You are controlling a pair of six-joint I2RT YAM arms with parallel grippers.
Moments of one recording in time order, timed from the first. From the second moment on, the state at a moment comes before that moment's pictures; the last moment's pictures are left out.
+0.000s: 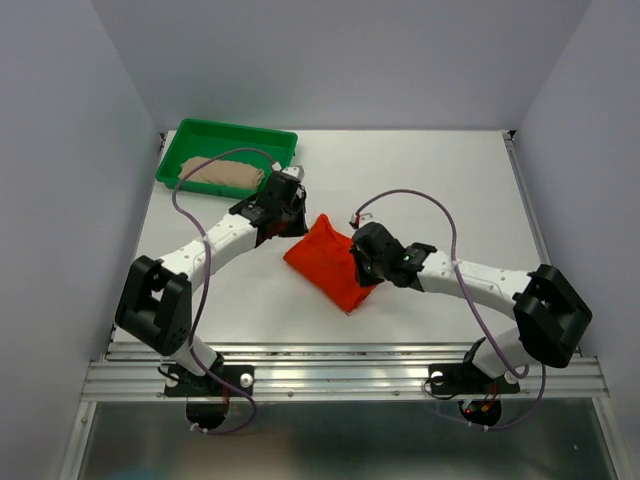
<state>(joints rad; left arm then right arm) -0.55 1.57 1.09 -0.38 0.00 -0.50 0.85 1.48 0.86 -0.32 0.15 0.49</state>
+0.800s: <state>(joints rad) -0.25 1.26 1.15 -0.53 -0.10 -0.49 1.23 1.87 1.38 -0.56 0.61 0.30</state>
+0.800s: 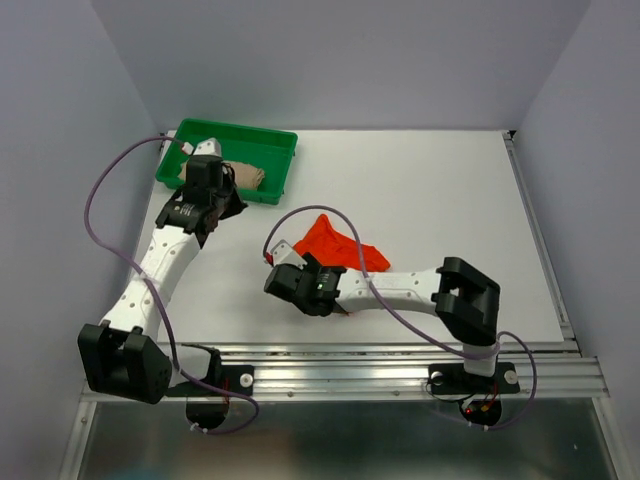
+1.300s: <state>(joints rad) -0.18 1.23 1.09 -0.55 -0.07 -0.48 1.26 2.00 1.40 -0.58 0.80 0.23</state>
